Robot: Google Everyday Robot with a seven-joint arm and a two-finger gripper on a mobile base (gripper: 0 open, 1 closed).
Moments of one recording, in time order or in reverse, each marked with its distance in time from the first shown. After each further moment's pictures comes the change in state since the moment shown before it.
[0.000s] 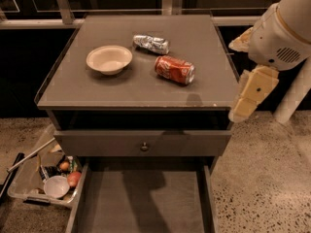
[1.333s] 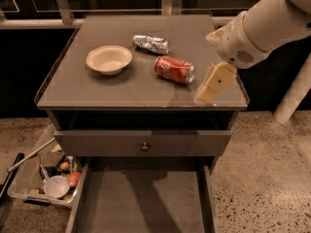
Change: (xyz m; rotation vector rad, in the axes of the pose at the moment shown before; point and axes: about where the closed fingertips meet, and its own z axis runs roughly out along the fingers) arm -0.040 -0.052 0.050 0.111 -0.185 0.034
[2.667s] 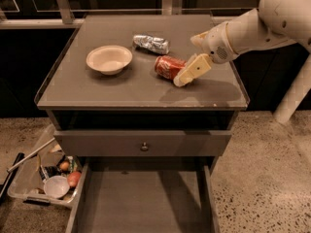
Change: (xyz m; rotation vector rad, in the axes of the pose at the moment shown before) arm -0.014 -0.069 0.089 -0.087 -0.291 0.175
